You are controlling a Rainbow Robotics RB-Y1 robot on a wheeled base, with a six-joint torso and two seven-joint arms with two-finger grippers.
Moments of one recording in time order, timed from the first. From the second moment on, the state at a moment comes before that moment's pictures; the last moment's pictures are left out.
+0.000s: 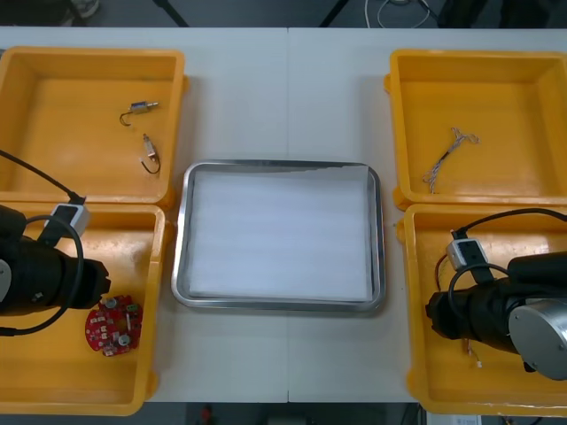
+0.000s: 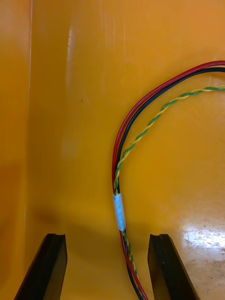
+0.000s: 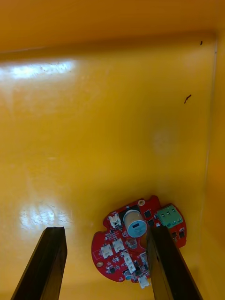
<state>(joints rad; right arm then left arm) 0.16 -0.46 0.09 -2.20 -0.41 1.44 1.42 0.06 0.71 0.01 -2.25 0.64 1.59 -1.26</state>
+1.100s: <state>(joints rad) 0.16 -0.48 0.14 -2.16 -0.30 1.34 1.43 0.09 0.70 -0.11 -2.22 0.53 1.47 -1.16</state>
